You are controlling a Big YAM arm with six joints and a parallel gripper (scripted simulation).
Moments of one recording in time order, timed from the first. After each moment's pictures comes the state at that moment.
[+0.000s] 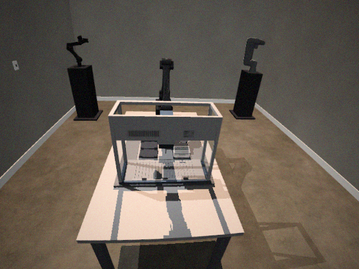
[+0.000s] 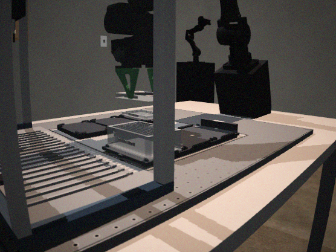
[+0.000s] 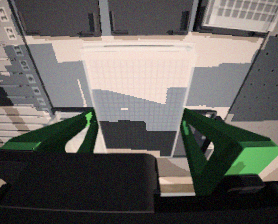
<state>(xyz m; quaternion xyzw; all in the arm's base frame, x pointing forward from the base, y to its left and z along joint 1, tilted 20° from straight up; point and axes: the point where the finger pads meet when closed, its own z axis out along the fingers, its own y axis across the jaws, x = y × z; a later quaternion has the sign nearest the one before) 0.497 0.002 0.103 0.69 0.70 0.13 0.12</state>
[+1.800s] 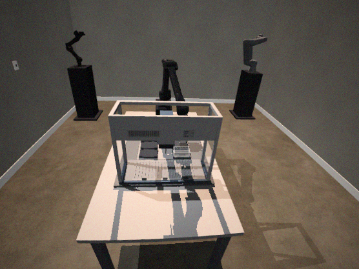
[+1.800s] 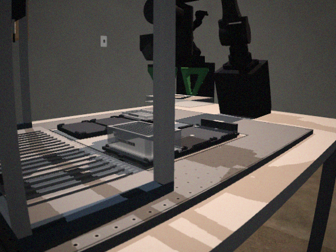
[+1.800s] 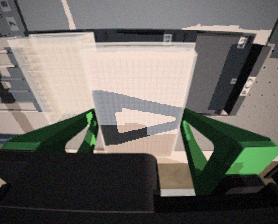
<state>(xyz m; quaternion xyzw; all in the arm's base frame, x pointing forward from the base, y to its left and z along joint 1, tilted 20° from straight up) 0.505 0.127 0.110 0.70 0.69 0.14 0.12</state>
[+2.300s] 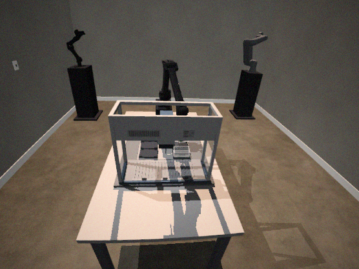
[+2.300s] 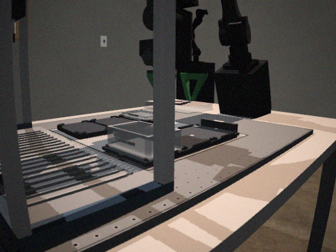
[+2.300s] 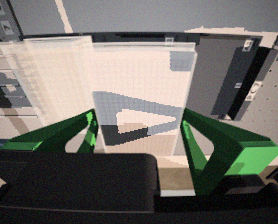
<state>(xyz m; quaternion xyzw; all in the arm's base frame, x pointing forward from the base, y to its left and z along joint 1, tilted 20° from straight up) 0.509 0.125 0.098 0.70 0.69 0.14 0.12</state>
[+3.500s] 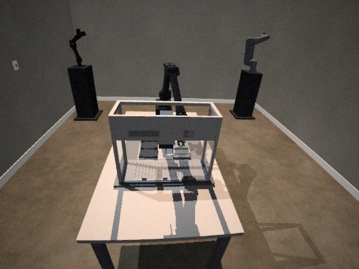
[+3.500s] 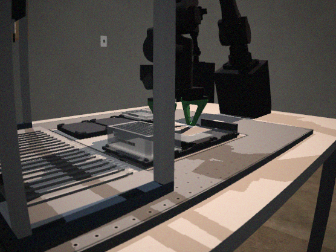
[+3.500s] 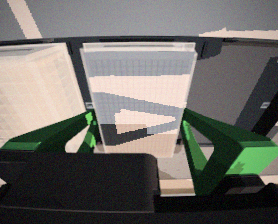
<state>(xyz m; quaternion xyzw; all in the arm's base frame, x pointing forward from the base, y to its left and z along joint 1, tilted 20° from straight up) 0.527 0.126 0.043 0.70 0.69 0.13 0.12</state>
